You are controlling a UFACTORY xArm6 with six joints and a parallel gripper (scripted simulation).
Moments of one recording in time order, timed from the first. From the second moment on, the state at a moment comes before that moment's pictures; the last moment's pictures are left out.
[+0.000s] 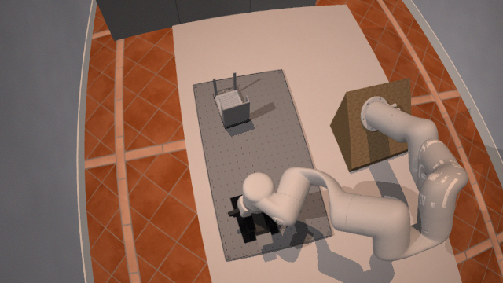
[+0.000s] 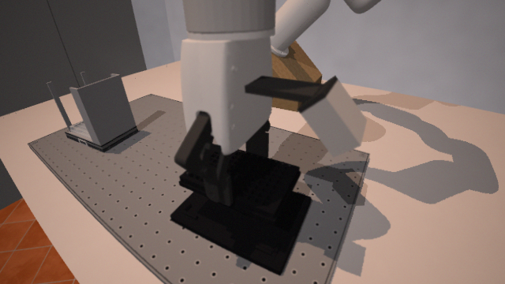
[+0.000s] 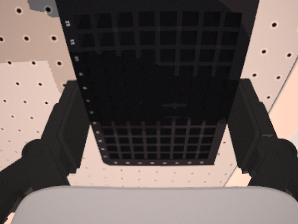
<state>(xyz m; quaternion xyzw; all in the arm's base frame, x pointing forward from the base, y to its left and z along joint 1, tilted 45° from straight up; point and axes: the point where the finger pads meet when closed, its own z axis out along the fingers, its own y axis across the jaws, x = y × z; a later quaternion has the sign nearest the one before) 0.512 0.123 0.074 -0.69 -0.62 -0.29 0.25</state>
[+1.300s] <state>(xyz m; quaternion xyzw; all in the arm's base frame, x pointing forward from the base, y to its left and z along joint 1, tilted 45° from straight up) 0.507 0.082 0.115 -0.69 -0.62 -0.29 0.25</state>
